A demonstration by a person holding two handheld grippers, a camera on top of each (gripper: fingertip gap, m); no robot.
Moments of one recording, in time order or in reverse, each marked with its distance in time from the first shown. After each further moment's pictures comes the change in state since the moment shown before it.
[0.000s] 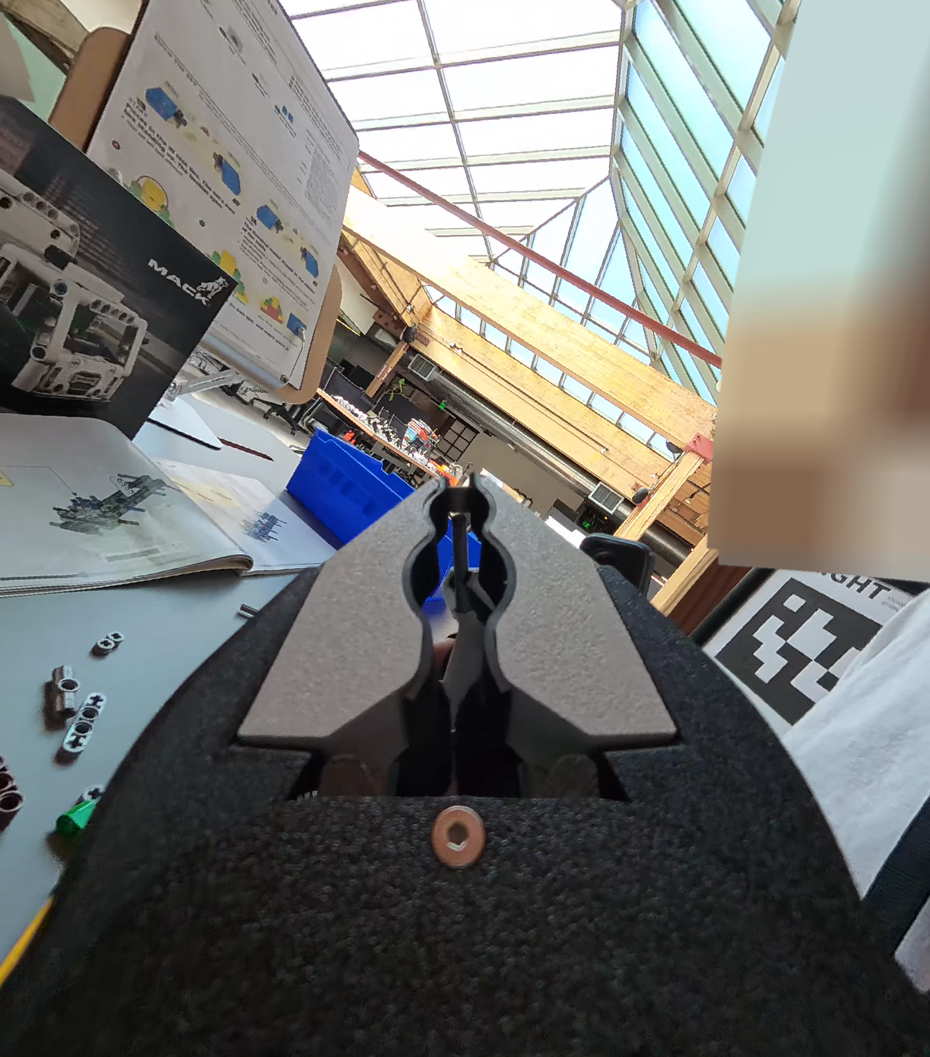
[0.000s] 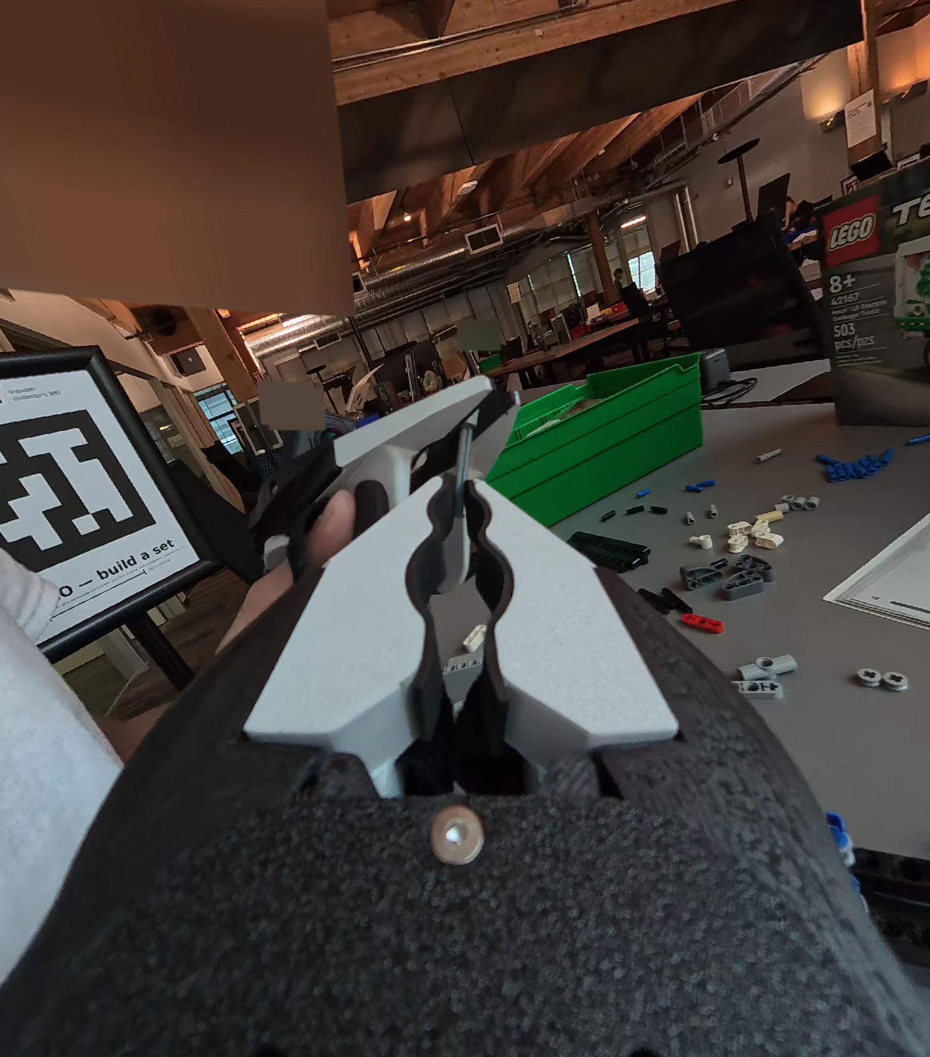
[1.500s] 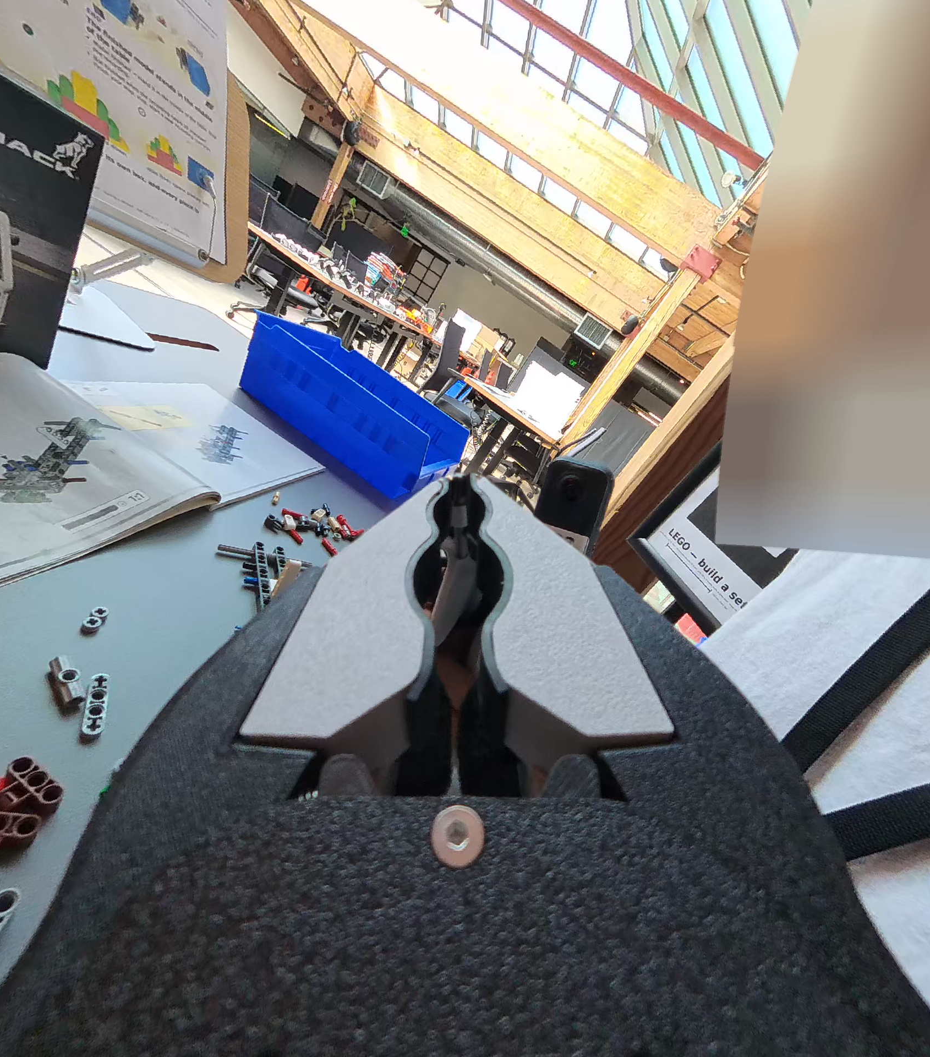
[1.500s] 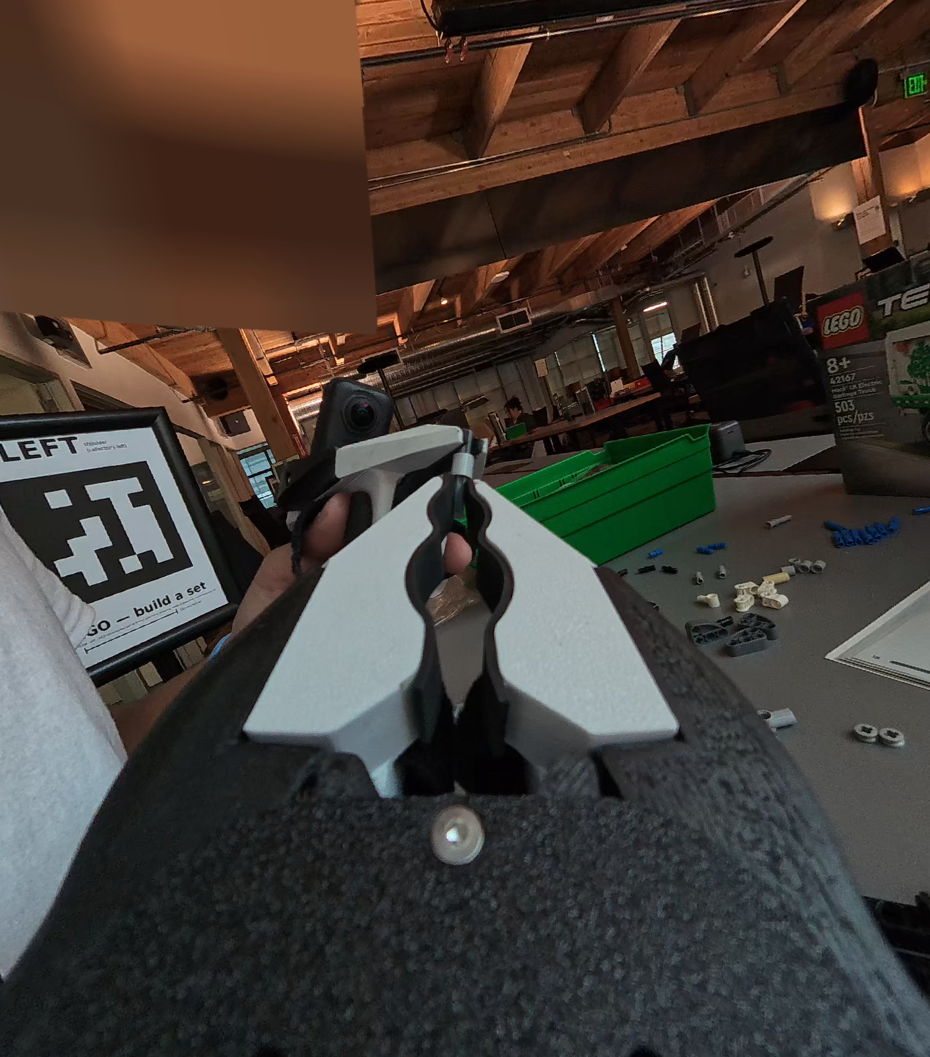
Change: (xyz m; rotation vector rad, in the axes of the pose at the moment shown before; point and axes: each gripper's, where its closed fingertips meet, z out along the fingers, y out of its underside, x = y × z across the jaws) left arm 0.018 0.010 0.003 -0.328 0.073 0.061; right arm -0.002 -0.024 -0.015 0.138 -0.064 -0.003
